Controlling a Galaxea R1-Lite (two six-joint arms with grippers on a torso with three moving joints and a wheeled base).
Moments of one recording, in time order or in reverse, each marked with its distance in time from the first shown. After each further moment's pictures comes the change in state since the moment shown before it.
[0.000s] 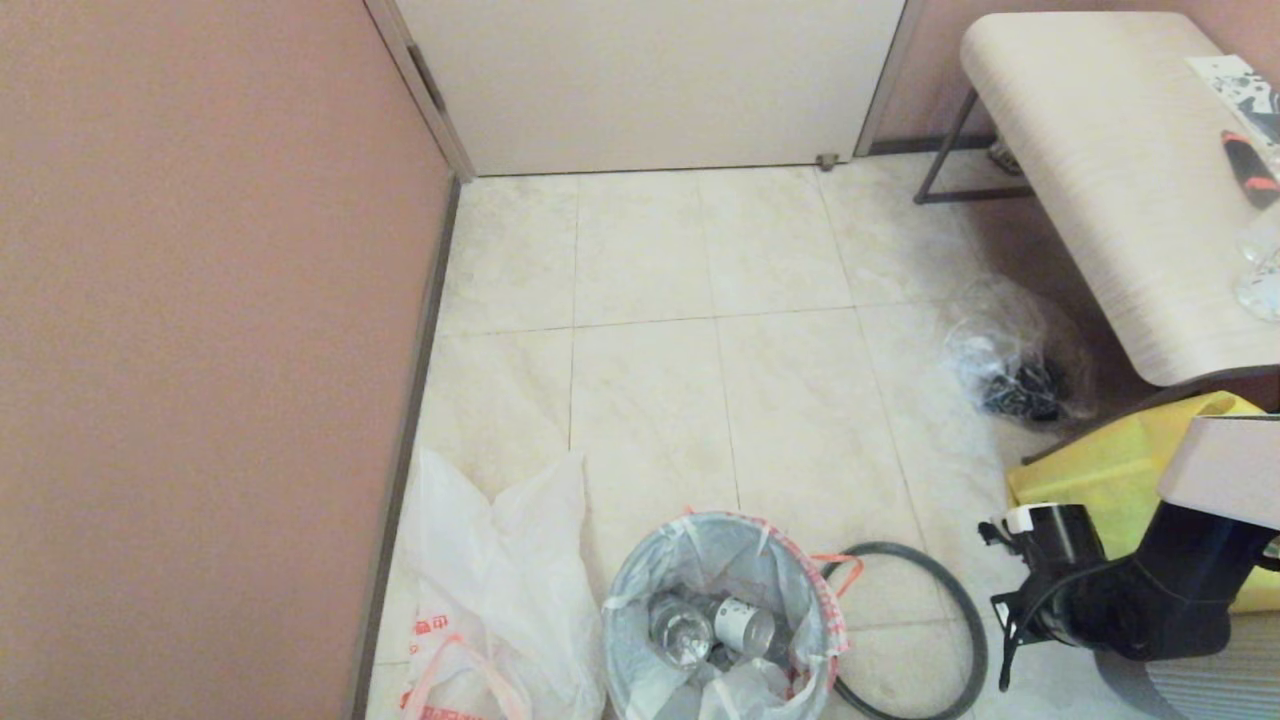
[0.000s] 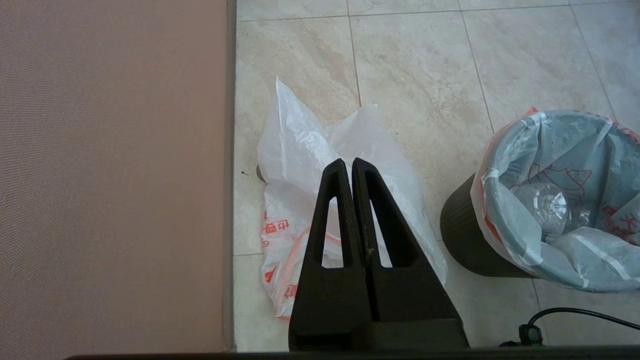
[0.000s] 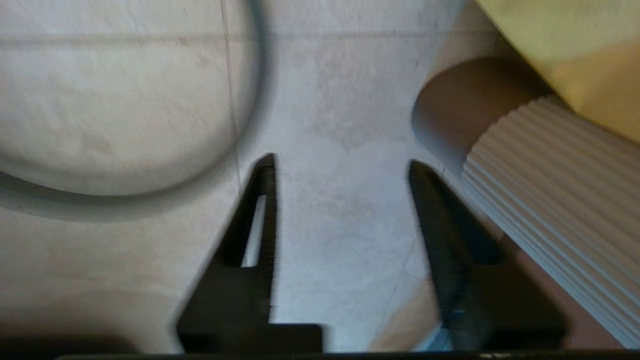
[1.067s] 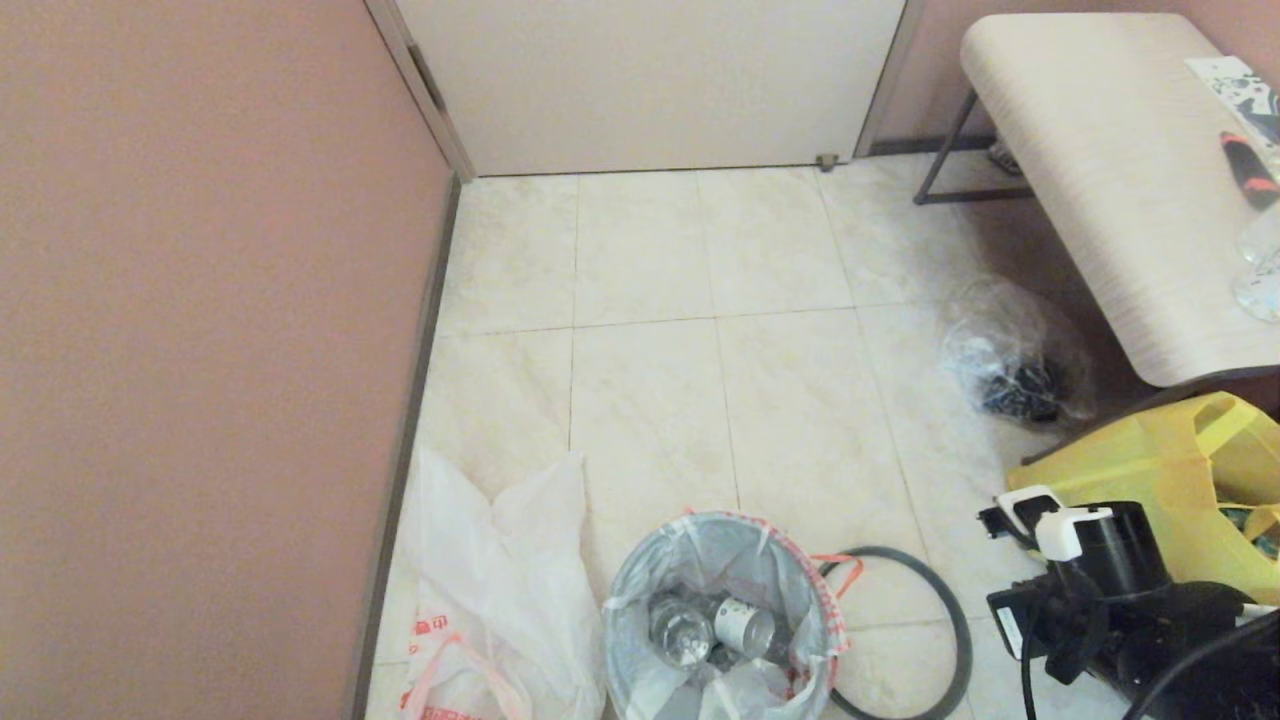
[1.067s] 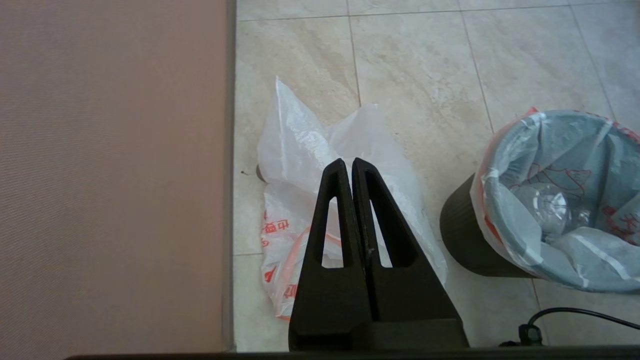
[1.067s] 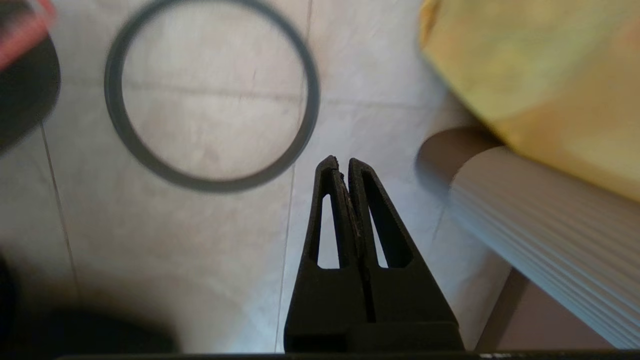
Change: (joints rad) left arm 0.000 0.000 0.000 0.000 0.001 0.000; right arm 0.312 -0.493 0.291 -0.003 -0.100 0.106
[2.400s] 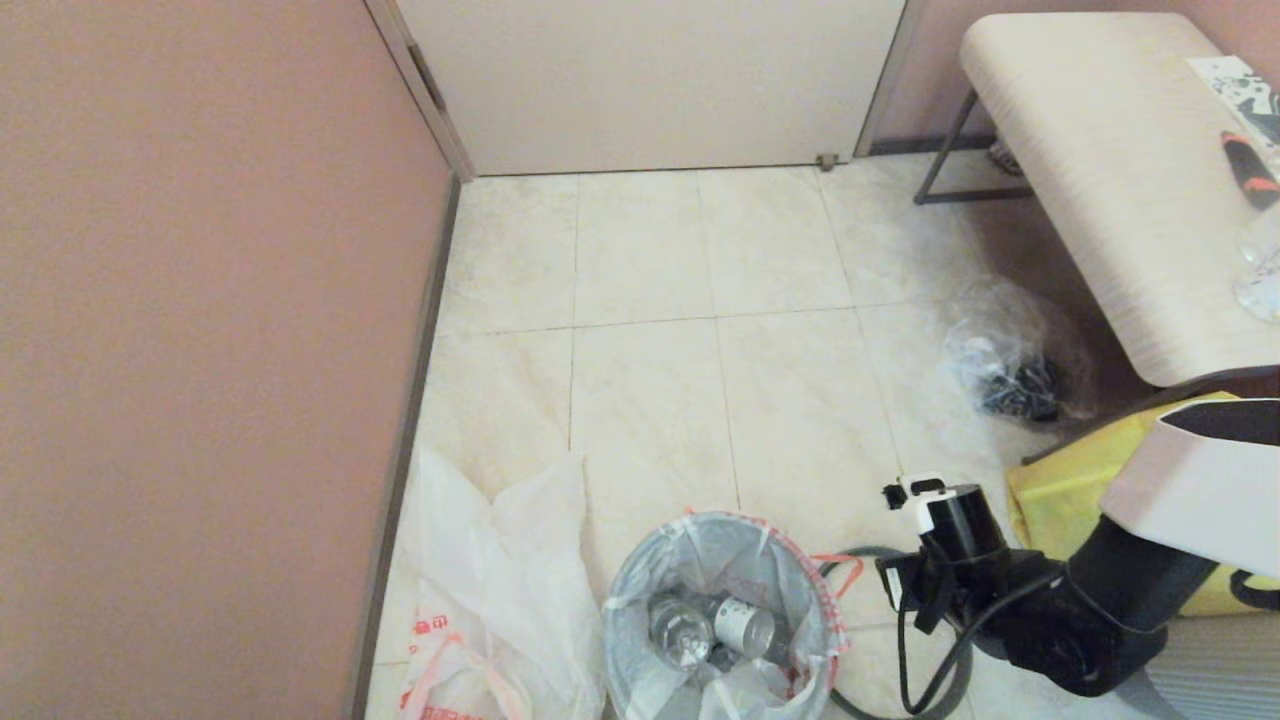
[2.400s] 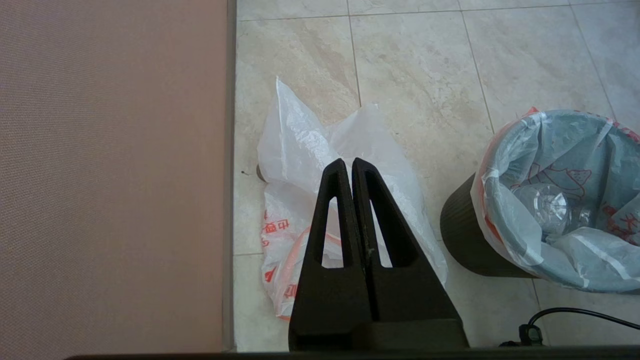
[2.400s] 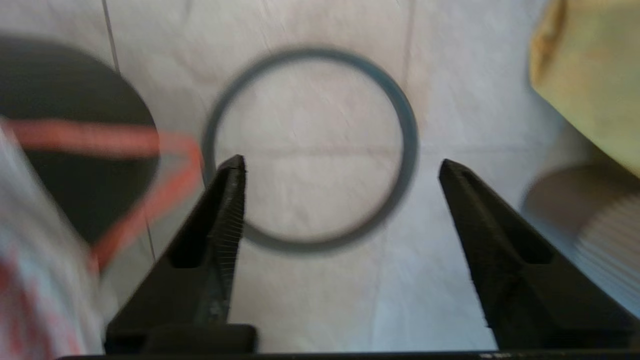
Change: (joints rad) left arm 0.000 0.000 0.000 0.000 -0.001 0.001; right arm 0.075 0.349 -0.297 -0.060 0.038 0.167
